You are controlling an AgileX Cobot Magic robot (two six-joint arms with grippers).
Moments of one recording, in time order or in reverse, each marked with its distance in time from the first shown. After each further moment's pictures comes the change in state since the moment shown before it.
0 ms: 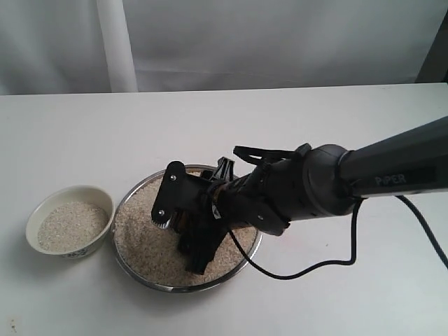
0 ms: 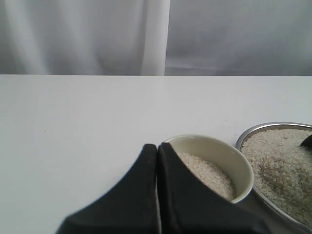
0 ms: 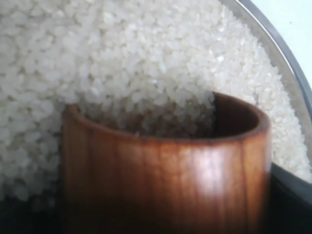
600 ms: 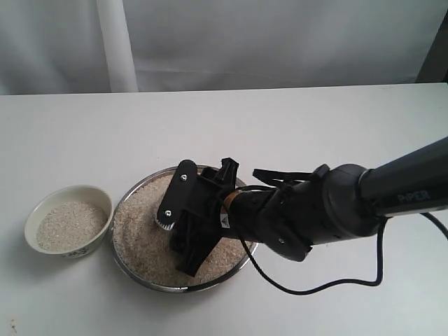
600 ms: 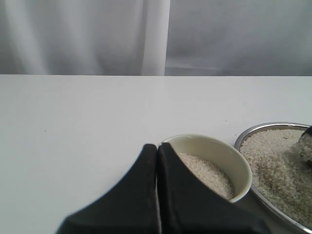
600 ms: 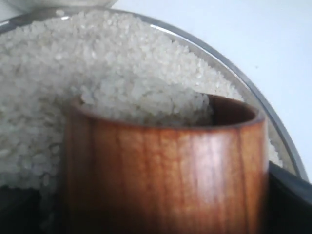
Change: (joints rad) left arm 0.000 0.000 0.000 0.000 0.000 0.000; right arm -0.004 -0.036 0.142 0.070 -0.333 0.002
